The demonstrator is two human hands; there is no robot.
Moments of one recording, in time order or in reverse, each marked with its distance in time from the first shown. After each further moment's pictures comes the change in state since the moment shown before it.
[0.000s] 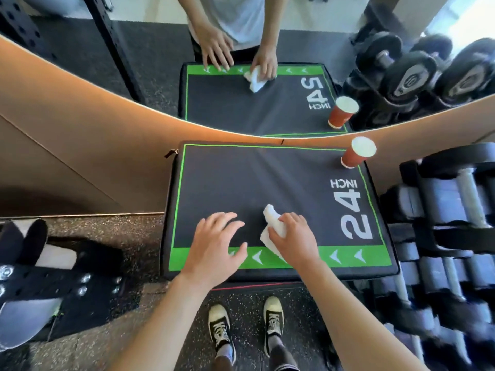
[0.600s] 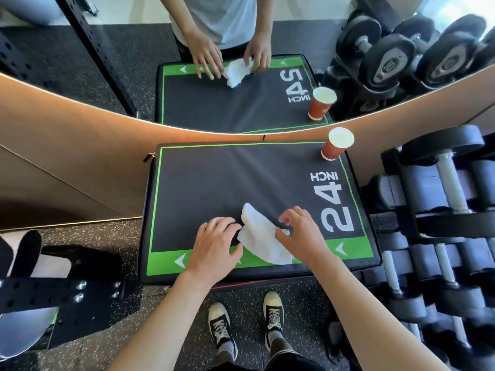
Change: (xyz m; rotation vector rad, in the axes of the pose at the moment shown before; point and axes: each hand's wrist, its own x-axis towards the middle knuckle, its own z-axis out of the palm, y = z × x) left_hand 0.021 0.028 0.053 0.121 -0.111 0.015; right_hand 0.004 0.070 -0.041 0.091 -0.040 -0.124
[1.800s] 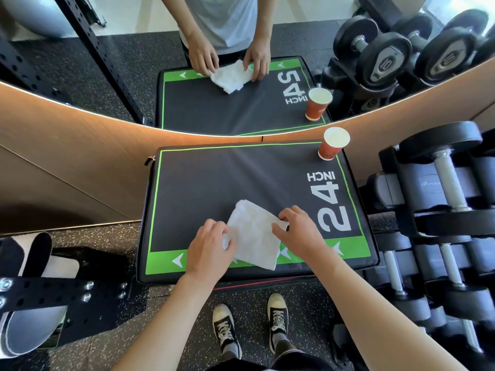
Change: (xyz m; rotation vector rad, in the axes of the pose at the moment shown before) left_hand -0.002 0.027 -0.011 -0.118 0.058 -0.326; right_hand 0.010 0.009 -0.004 -0.001 -0.084 0.098
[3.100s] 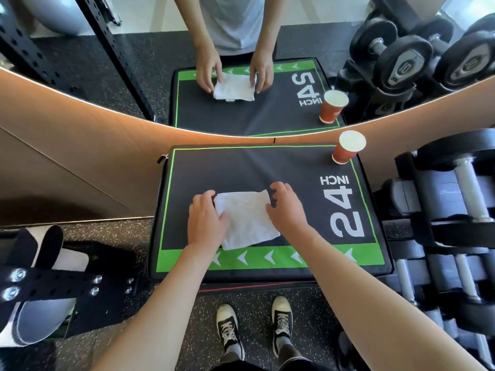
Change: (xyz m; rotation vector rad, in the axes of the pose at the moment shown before) left_hand 0.061 -0.023 -0.014 -0.161 0.103 -0.210; right_hand 0.058 -0.061 0.014 0.111 0.060 0.026
